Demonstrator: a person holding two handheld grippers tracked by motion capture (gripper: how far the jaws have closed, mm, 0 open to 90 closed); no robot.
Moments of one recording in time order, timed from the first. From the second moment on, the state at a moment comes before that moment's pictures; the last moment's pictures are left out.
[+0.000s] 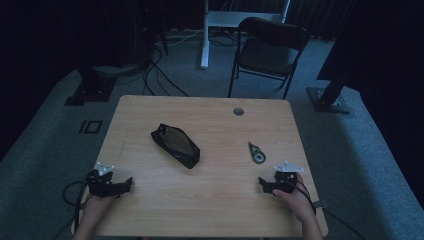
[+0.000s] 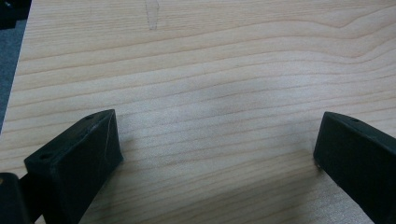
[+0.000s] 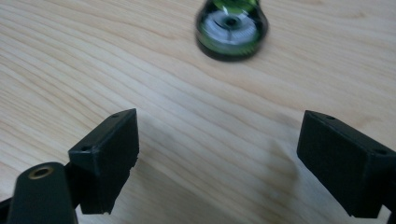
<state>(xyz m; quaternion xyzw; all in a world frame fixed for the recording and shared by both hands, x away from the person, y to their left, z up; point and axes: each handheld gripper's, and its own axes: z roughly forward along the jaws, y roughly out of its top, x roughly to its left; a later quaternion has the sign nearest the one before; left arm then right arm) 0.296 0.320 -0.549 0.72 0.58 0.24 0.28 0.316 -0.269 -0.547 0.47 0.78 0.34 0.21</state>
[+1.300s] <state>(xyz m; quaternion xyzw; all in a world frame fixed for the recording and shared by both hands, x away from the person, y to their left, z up) 0.296 0.320 -0.549 0.72 0.58 0.24 0.28 0.338 -0.192 -0.534 0.41 0.80 0.40 0.18</state>
